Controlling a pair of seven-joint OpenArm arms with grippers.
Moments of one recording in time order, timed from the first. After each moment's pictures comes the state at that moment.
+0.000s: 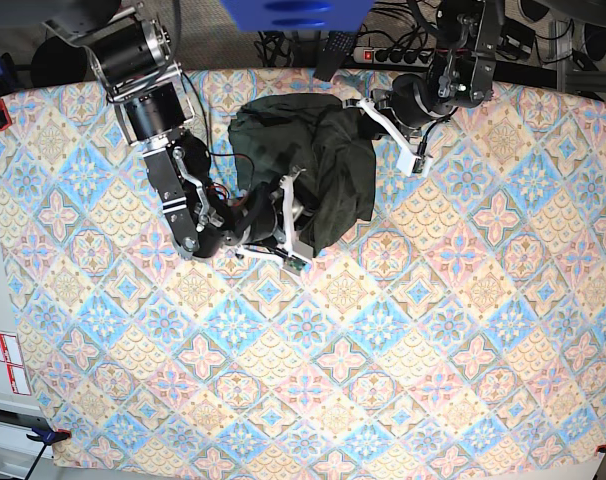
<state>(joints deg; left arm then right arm) 25.0 -10.3 5.1 99.1 -32.5 -7.1 47.2 13.1 5.5 -21.7 71.5 25.4 41.1 -59.0</state>
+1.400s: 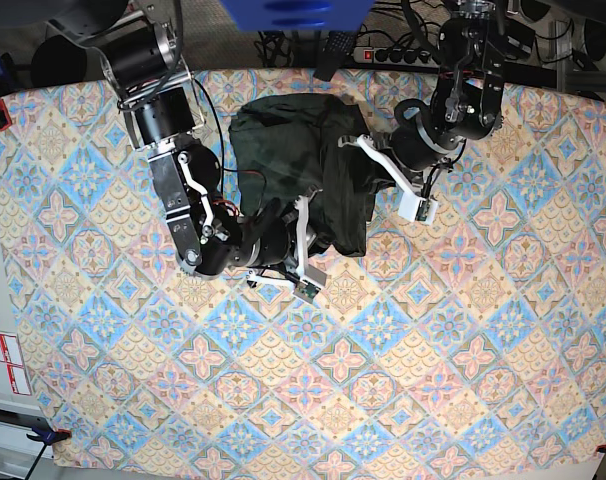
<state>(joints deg) 19.1 -9.9 4.8 108.6 -32.4 -7.5 47.6 14.5 2.4 -18.4 78.2 25.0 41.1 -58.6</state>
